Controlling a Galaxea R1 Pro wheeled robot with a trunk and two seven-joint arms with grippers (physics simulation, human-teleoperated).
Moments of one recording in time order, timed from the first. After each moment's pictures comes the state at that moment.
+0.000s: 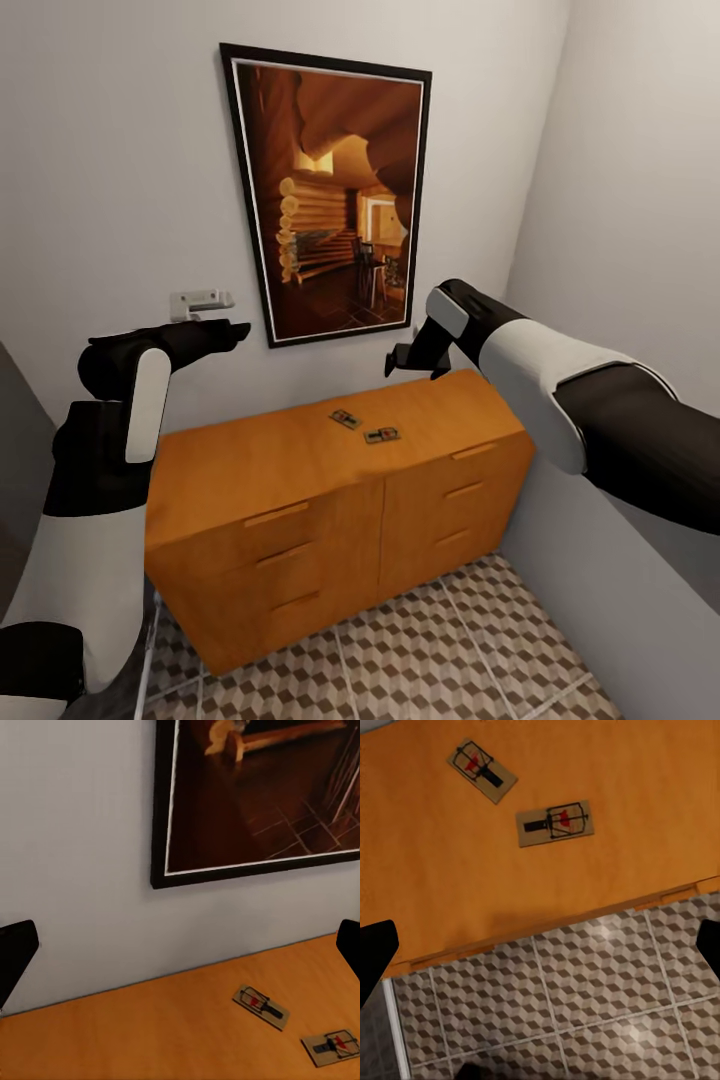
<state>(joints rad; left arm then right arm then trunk) -0.97 0.05 -0.02 -1.60 0.27 1.04 0.17 -1.69 0.17 0.31 -0.07 -0.61 1.04 -0.19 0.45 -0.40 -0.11</state>
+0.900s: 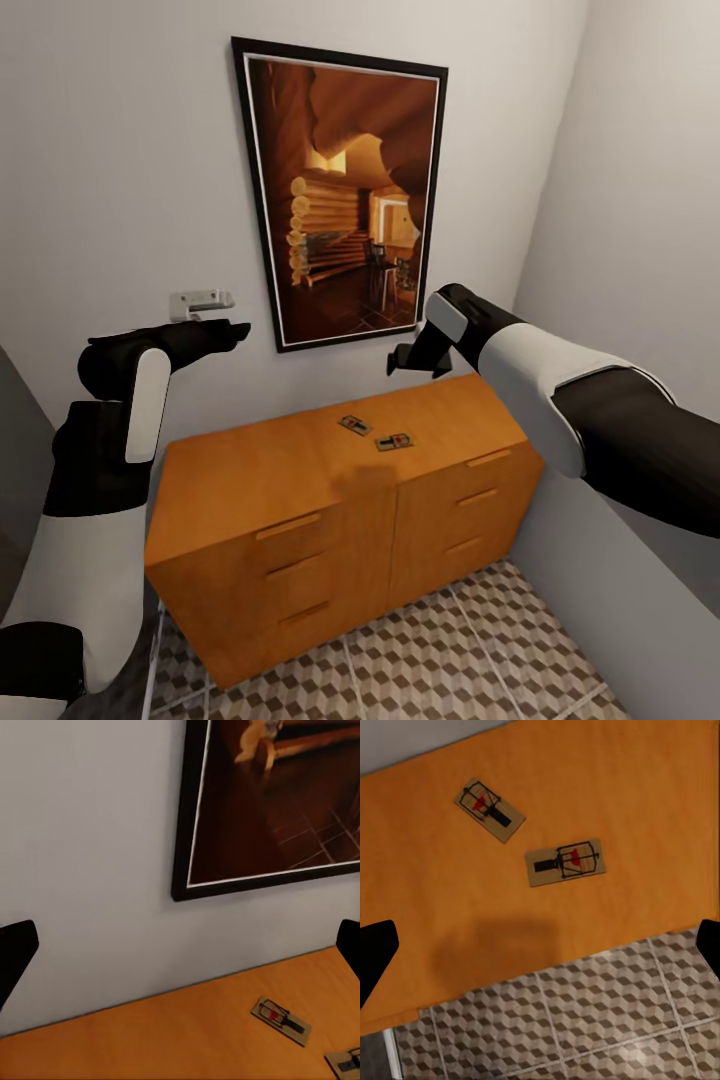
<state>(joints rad) -0.97 0.05 -0.02 -1.60 0.27 1.04 0.17 -1.68 0.17 0.31 -0.07 -0.61 0.98 -0.22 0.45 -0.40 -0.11</state>
